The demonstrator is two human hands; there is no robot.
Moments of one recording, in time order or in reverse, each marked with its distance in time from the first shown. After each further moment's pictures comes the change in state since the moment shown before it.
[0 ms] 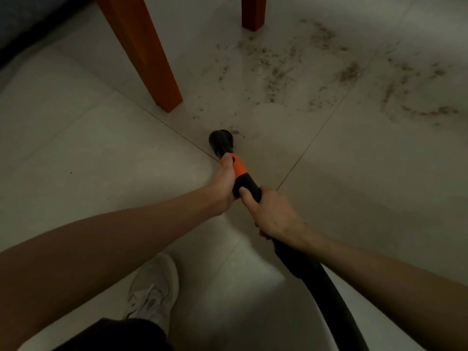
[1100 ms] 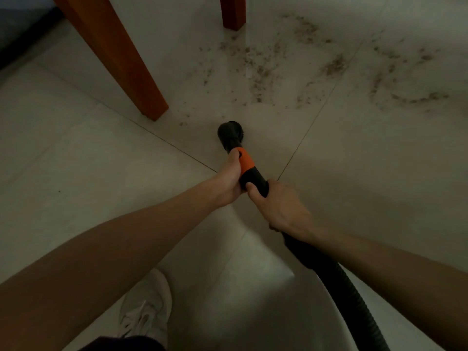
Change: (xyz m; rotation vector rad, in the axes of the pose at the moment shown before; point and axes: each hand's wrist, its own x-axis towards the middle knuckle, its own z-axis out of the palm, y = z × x) left_hand 0.023 0.009 0.032 0.055 -0.116 -0.061; right_hand 0.020 0.020 -0.021 -0.045 0.110 0.027
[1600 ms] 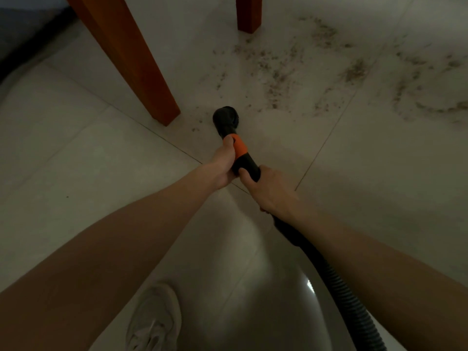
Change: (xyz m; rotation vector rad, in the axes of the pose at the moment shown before) left_hand 0.039 0.051 -0.027 0.070 0.092 0.086; right_hand 0.063 -0.037 0.017 -0.015 0.022 -0.076
